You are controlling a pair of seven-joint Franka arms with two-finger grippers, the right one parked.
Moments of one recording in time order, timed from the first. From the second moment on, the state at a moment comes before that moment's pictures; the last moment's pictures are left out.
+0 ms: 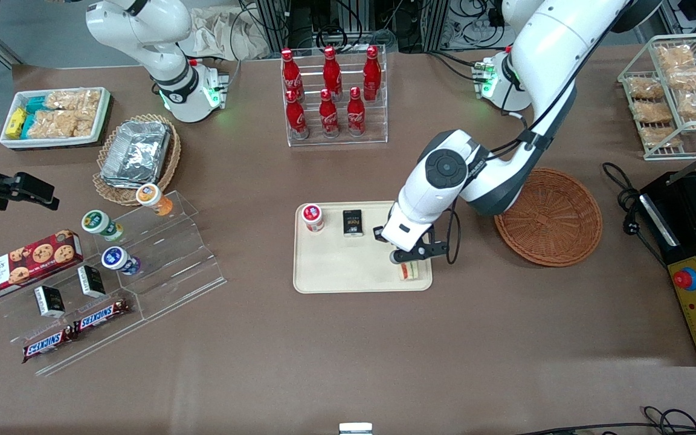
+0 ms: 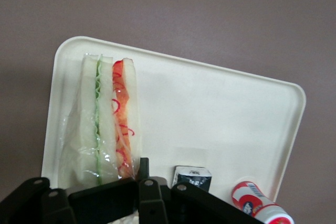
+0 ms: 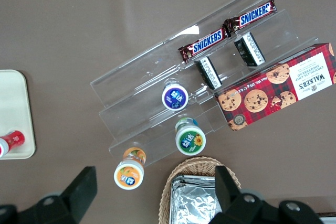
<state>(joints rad) -0.14 0.55 -0.54 -1.75 0.19 2.36 -0.94</state>
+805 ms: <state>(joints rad) -0.14 0.61 -0.54 -1.77 0.25 2.36 -0.94</state>
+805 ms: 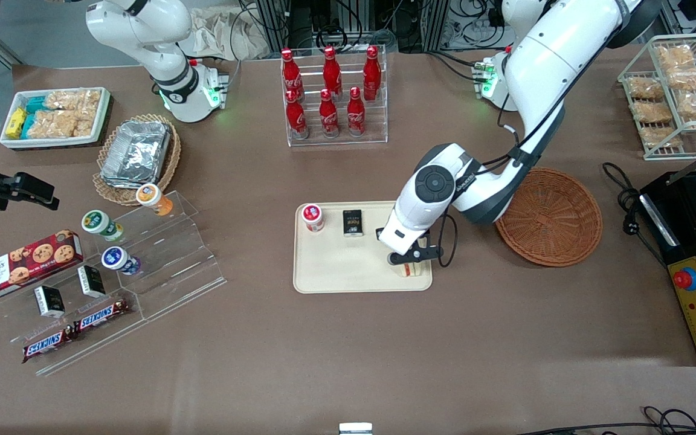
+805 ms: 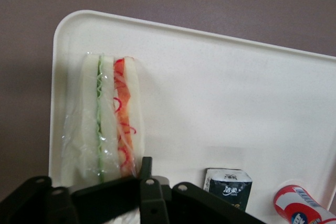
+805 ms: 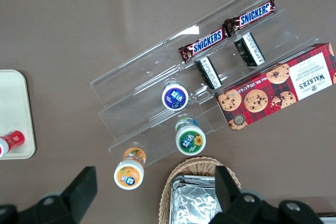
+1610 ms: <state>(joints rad) -0.14 0.59 -0.54 -1.72 0.28 2.35 -0.94</state>
